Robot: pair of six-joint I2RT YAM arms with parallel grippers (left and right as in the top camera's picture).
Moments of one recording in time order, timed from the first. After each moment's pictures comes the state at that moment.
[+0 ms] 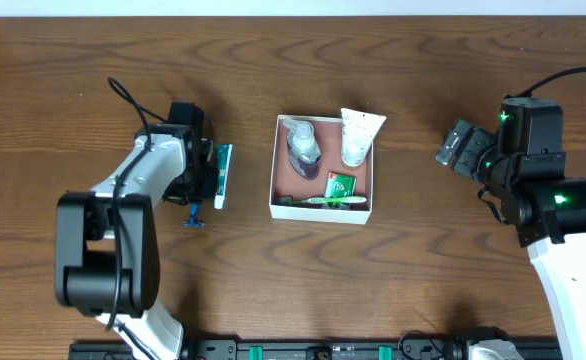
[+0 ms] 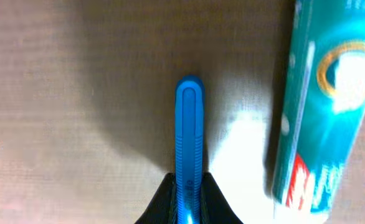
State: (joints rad) left arm -0.07 1.84 1.12 -0.86 -0.06 0.00; right arm 0.10 1.17 1.17 -0.87 0.11 0.50
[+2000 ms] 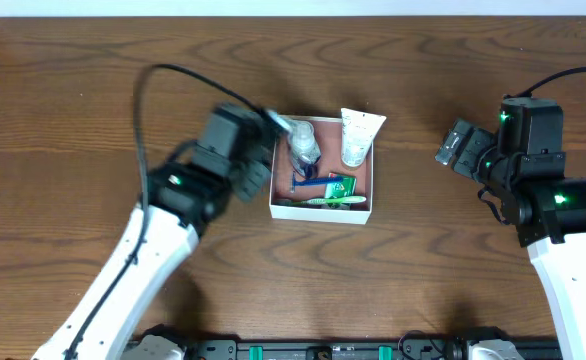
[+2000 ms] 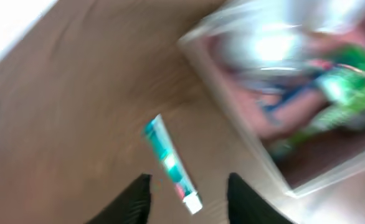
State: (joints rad) left arm -0.41 1.32 1.16 -0.78 -0.13 0.25; right arm 0.10 1.17 1.17 -0.87 0.11 0.50
